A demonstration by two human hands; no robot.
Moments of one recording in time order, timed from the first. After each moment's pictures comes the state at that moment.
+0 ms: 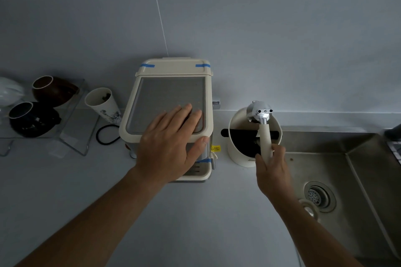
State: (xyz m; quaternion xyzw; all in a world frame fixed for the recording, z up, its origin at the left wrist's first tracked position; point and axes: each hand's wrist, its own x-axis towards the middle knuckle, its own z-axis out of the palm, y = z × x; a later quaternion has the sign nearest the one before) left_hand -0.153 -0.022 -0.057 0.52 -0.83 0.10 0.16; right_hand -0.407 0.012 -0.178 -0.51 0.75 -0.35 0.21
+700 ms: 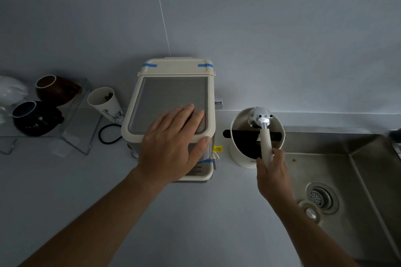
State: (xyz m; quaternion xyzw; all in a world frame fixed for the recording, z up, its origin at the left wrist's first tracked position) left_hand -0.153 -0.022 -0.058 0.52 -0.83 0.11 0.16; right_hand -0.406 0.013 -0.190 -0.50 0.76 -0.34 0.24
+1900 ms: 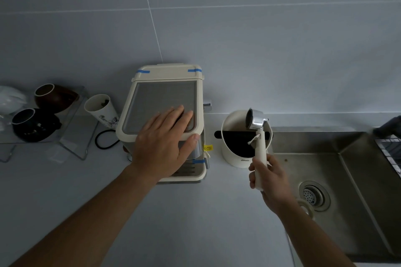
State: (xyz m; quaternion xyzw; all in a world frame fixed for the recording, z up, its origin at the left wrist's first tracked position) left_hand -0.155 -0.020 -0.053 0.55 -0.83 0.07 0.12; right_hand -0.415 0.036 -0.154 -0.26 0.60 -0.53 0.55
